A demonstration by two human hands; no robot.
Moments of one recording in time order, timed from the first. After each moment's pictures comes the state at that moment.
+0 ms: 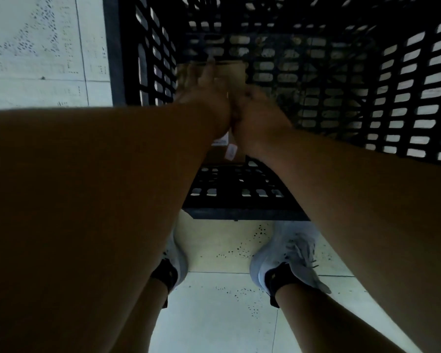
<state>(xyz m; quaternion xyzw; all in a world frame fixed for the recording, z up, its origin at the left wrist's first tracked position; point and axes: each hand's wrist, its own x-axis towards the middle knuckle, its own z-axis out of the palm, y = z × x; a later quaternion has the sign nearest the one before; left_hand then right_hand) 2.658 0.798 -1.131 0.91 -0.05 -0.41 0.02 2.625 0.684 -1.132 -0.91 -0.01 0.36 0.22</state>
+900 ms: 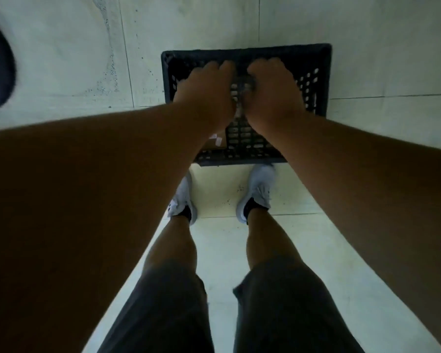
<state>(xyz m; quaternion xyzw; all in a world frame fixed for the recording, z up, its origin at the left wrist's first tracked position) 2.669 0.760 -0.813 0.93 -0.08 -0.32 0.15 2.651 0.636 -0.833 -0.94 0.08 0.22 0.24</state>
